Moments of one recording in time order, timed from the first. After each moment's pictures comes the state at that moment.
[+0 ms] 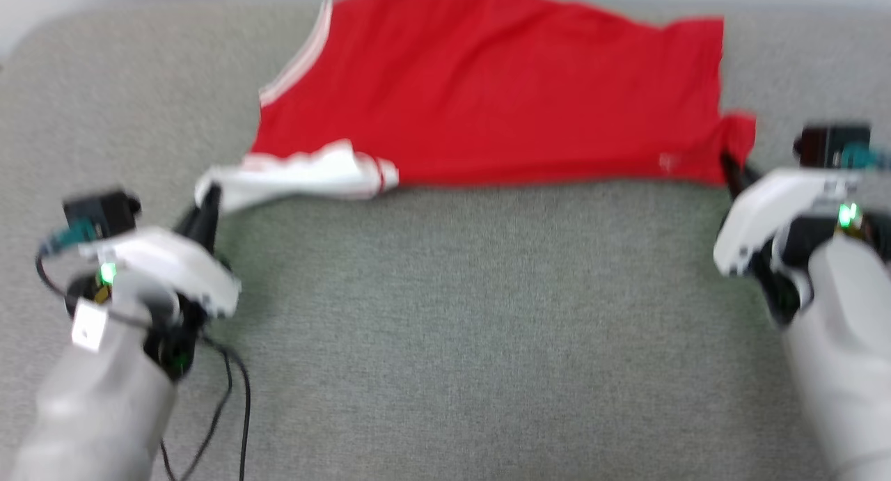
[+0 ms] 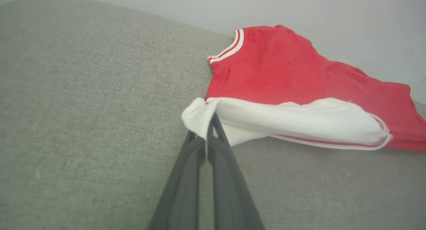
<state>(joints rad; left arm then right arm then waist) -0.74 0.42 -0.54 0.89 -0.97 -0.13 -0.26 -0.79 -0.17 -0.01 0.90 0.23 0.13 0.03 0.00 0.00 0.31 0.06</state>
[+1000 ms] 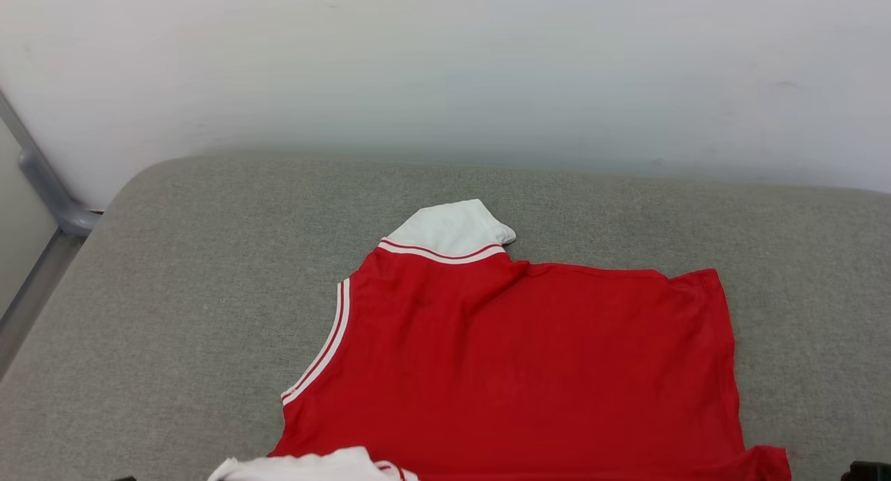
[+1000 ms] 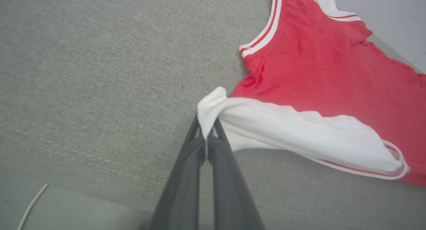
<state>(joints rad) 0.17 0.62 -0.47 0.13 -1.09 0.24 -0.13 0.27 -0.08 -0.22 0.04 0.32 0.13 0.35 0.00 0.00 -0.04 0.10</state>
